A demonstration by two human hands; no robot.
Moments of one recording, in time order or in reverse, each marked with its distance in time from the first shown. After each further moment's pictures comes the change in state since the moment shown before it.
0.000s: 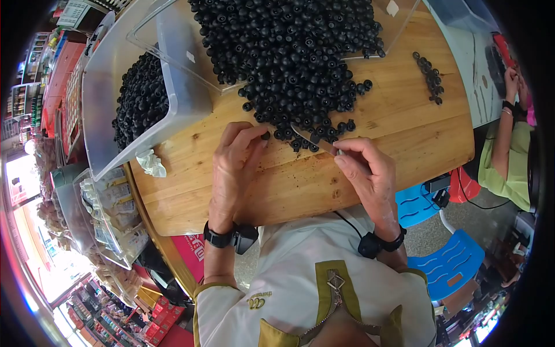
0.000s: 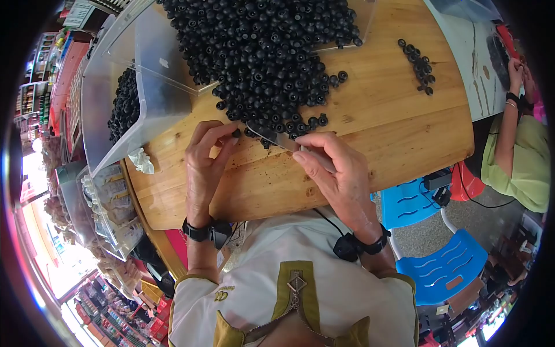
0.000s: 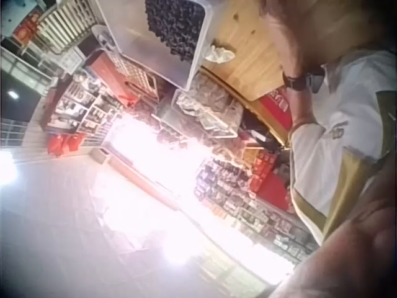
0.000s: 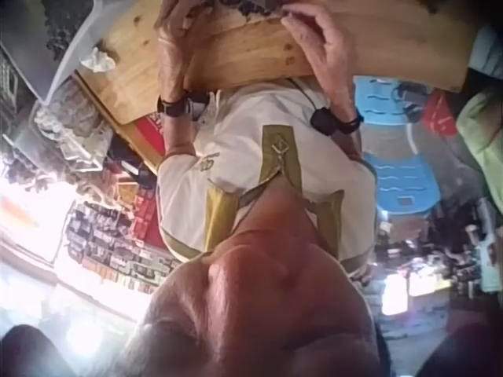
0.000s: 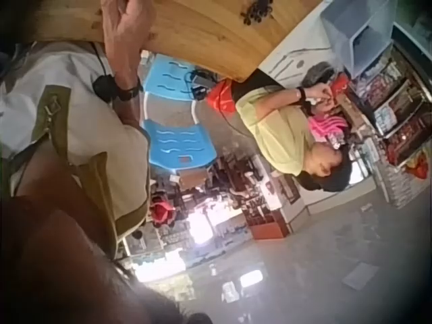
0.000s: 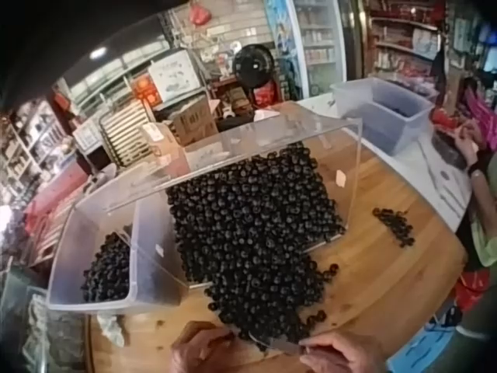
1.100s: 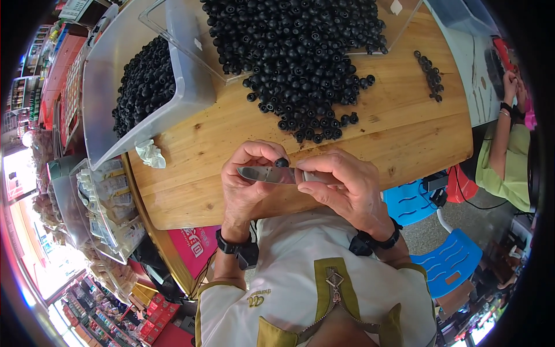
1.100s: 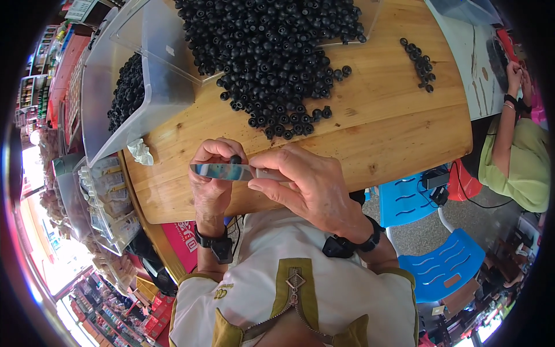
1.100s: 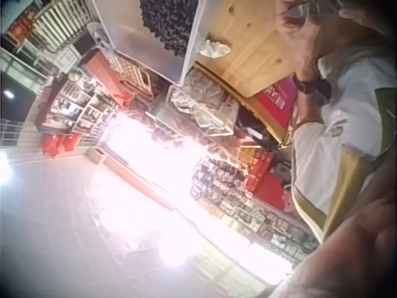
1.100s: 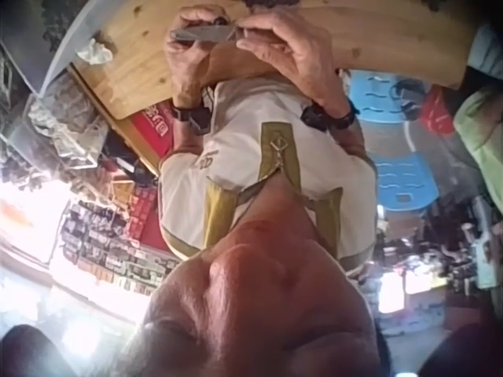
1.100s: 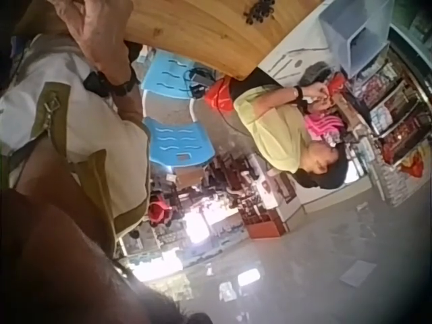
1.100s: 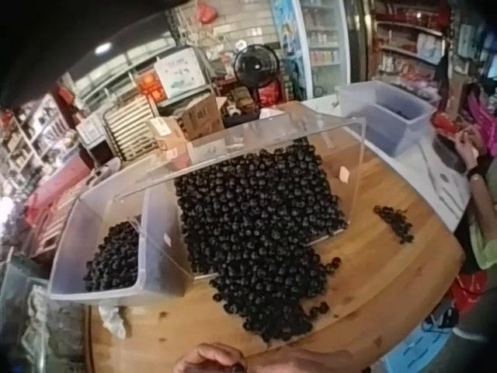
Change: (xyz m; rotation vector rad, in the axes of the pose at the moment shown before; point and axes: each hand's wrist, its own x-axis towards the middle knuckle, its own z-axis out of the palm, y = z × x) left_hand -0.040 0.012 0.013 -1.209 -0.013 -0.204; right_hand -0.003 -0.021 0.027 -0.059 -0.210 -0.352
